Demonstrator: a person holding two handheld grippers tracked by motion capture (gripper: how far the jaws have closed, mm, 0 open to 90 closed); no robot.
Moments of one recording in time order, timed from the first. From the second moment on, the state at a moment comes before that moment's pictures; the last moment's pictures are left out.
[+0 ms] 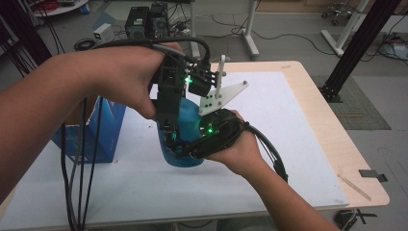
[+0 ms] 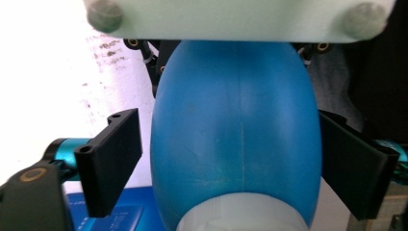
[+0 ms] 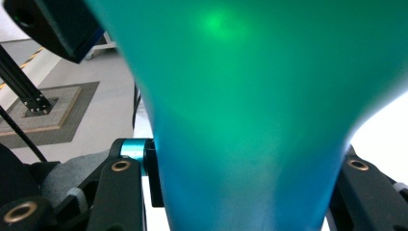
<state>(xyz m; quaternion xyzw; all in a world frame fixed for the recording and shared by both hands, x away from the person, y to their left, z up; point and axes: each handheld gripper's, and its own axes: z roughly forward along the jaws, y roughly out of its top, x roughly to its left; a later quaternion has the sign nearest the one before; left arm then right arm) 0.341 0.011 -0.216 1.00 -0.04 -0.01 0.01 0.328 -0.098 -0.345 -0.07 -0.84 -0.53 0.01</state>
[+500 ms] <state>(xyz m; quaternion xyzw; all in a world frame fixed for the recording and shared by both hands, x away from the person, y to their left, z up) 0.344 0.012 -0.217 1.00 -0.04 0.00 0.00 0.328 -0.097 -0.345 -0.07 -0.84 -0.54 0.01</state>
